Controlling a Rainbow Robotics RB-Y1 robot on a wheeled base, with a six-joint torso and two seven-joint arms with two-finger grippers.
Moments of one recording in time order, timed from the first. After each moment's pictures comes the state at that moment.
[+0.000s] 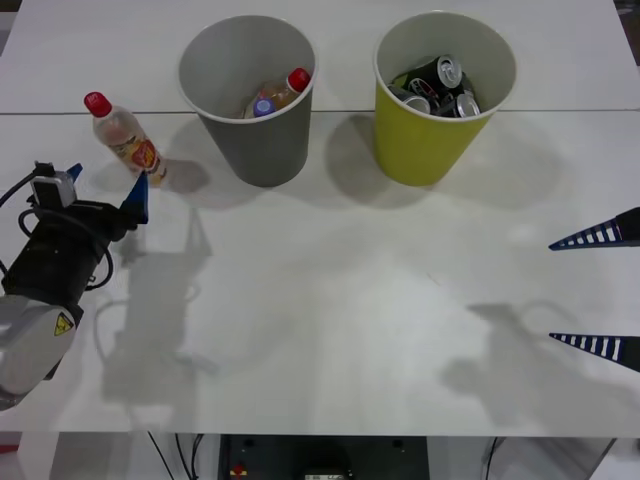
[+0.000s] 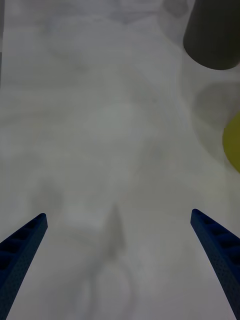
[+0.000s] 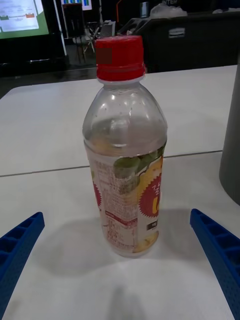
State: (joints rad) right arm 0.26 -1.13 -0.26 -2.01 1.31 -1.13 -0.09; left arm -0.19 0.71 -0.37 -1.30 -2.13 0.34 1.27
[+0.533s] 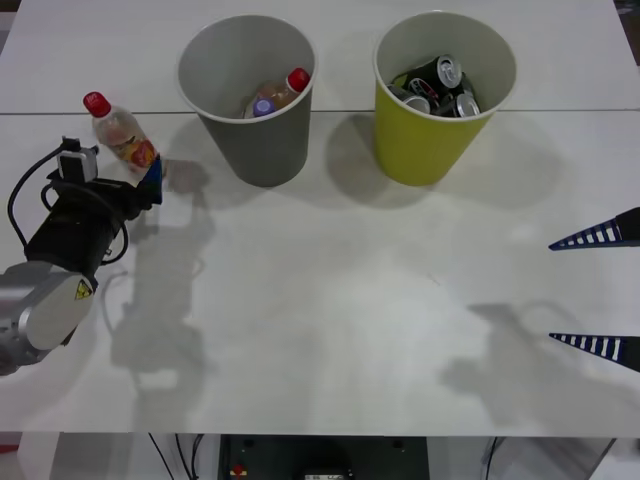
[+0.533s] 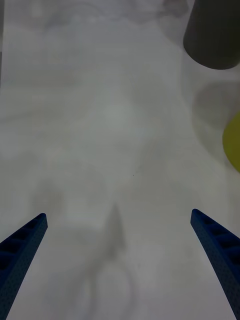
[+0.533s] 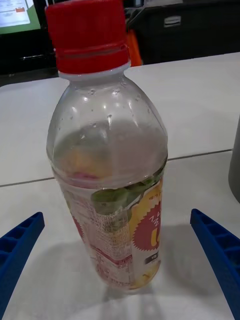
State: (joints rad) right arm 0.26 -1.13 -0.26 -2.01 1.31 -1.13 -0.09; left arm -0.38 0.70 -0.49 -1.11 -2.09 0.34 1.27
